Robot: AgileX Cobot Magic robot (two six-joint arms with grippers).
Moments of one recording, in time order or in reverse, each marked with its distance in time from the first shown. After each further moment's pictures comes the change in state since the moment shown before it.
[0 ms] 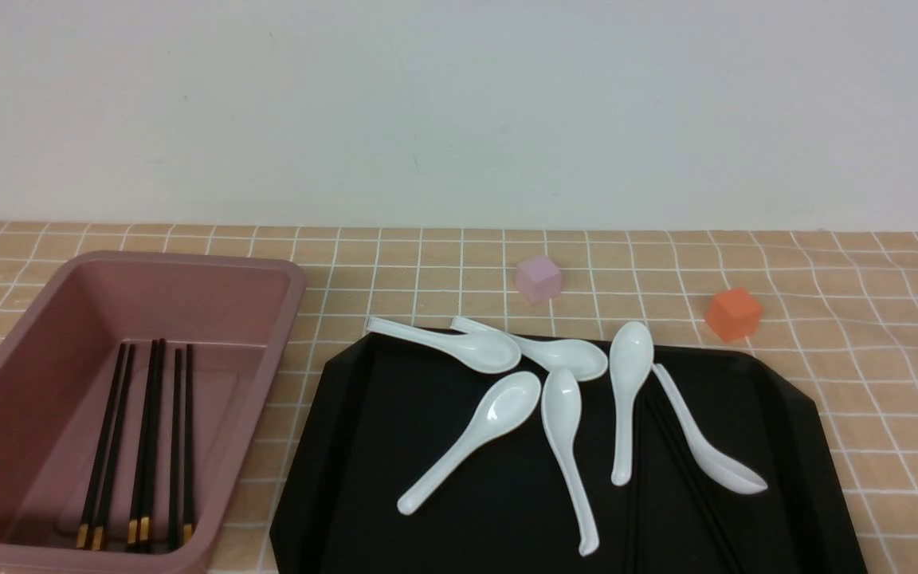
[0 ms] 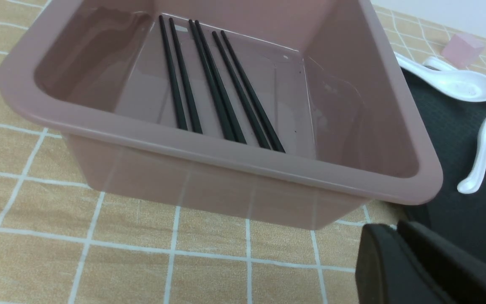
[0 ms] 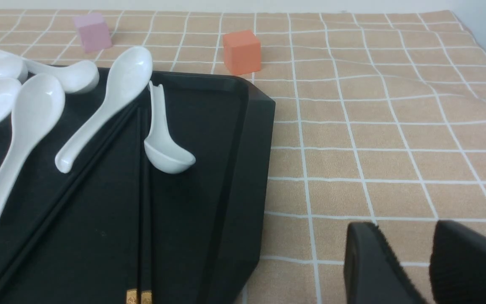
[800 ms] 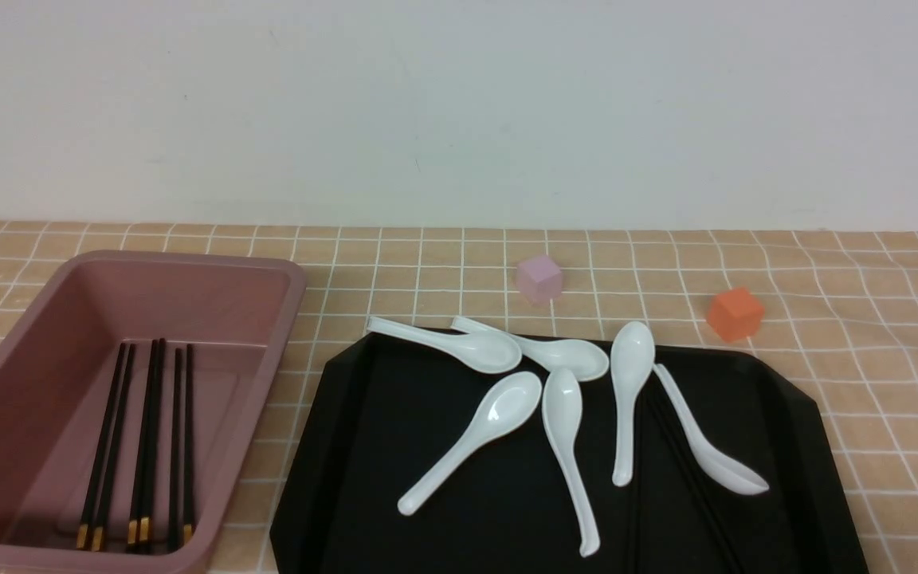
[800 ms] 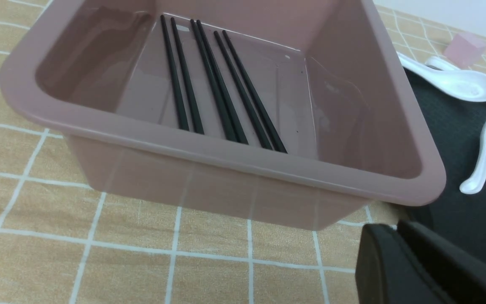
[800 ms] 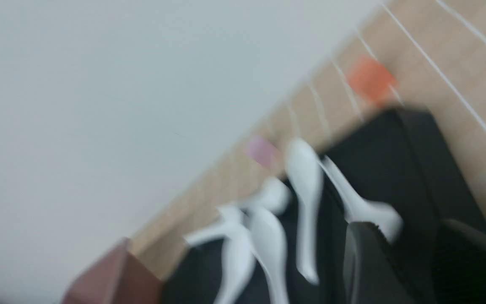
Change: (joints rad) right arm 0.000 0.011 -0.091 0.630 -0.069 0.155; left arm 0.000 0.000 0.000 0.002 0.000 -0.001
